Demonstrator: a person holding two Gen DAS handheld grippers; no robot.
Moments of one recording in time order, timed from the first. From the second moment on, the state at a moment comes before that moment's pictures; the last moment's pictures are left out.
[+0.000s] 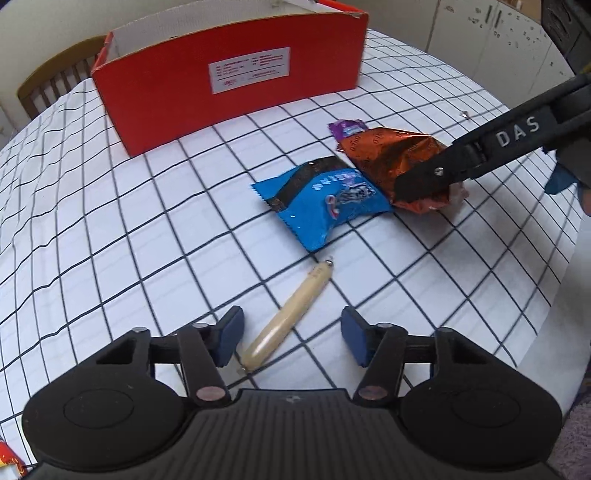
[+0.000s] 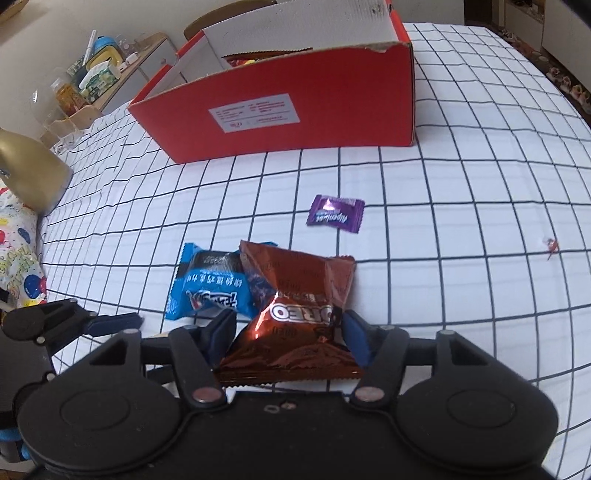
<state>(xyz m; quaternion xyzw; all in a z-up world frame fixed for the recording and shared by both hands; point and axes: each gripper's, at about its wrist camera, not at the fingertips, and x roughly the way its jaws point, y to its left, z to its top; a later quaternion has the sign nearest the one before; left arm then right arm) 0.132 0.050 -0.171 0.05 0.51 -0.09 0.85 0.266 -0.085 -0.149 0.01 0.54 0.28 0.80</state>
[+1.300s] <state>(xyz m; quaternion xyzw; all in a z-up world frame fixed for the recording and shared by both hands) 0.124 0.067 -0.161 -0.15 0.54 -0.03 0.83 0.238 -0.099 -0.128 0.00 0.49 0.26 0.83</state>
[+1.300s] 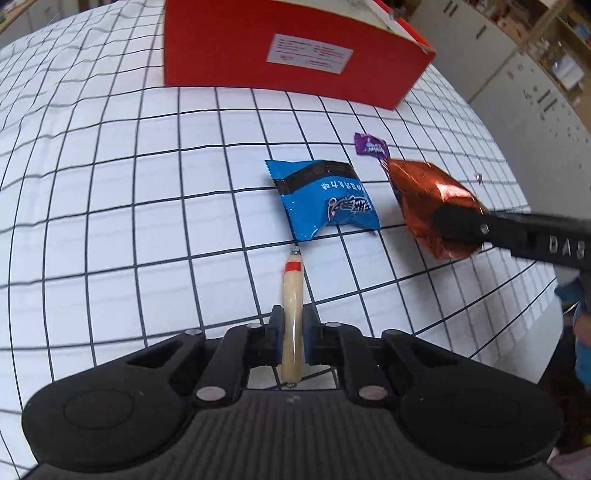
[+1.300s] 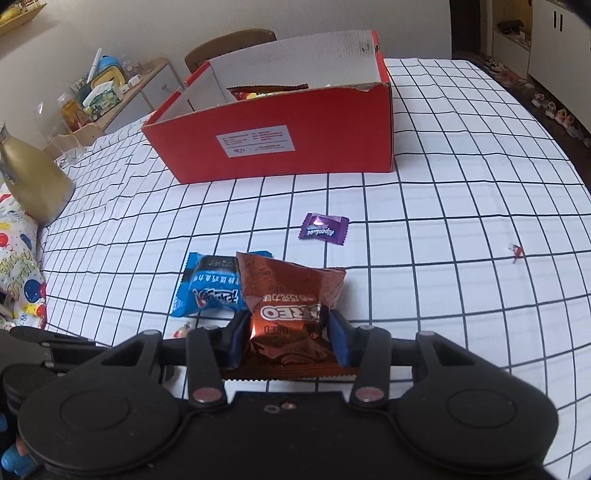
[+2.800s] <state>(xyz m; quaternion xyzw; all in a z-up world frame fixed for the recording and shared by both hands) 0.179 0.076 -0.030 -0.14 0.40 0.00 0.91 0.256 -0.091 -0.038 -0.03 0.36 0.27 0.89</state>
